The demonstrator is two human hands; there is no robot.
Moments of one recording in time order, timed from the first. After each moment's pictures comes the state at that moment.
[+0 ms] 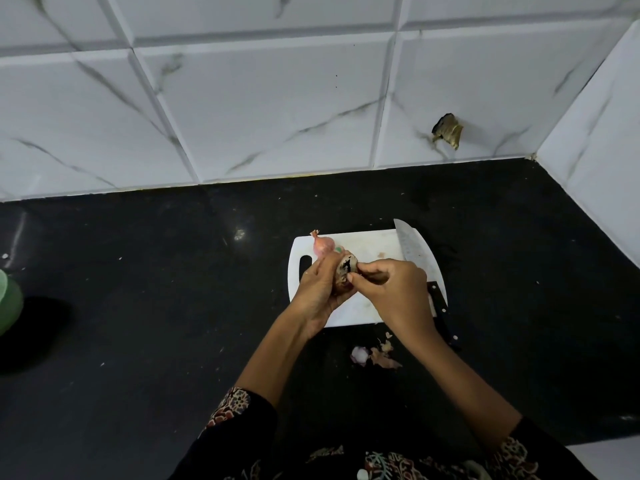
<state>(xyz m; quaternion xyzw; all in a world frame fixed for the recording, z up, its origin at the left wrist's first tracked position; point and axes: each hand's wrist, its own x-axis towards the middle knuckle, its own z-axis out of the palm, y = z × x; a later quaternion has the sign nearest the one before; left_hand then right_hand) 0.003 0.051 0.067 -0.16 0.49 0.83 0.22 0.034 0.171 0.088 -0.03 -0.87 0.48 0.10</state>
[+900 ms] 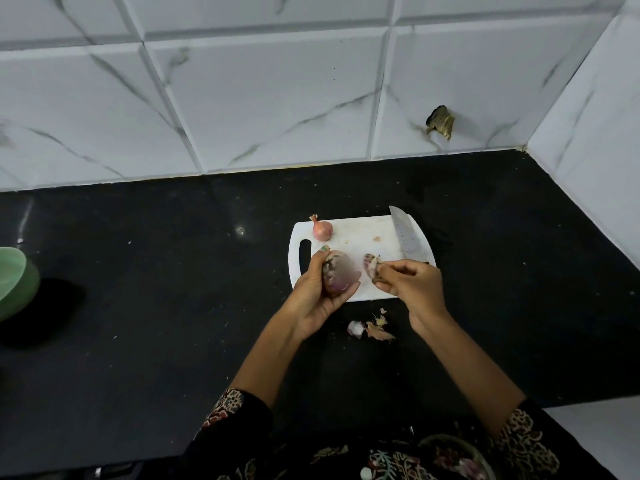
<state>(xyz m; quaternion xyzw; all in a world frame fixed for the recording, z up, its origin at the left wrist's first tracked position) 0.047 0.043 0.074 -0.23 0.37 0.86 0.26 0.059 0.196 0.073 -0.24 -0.66 0.71 0.01</state>
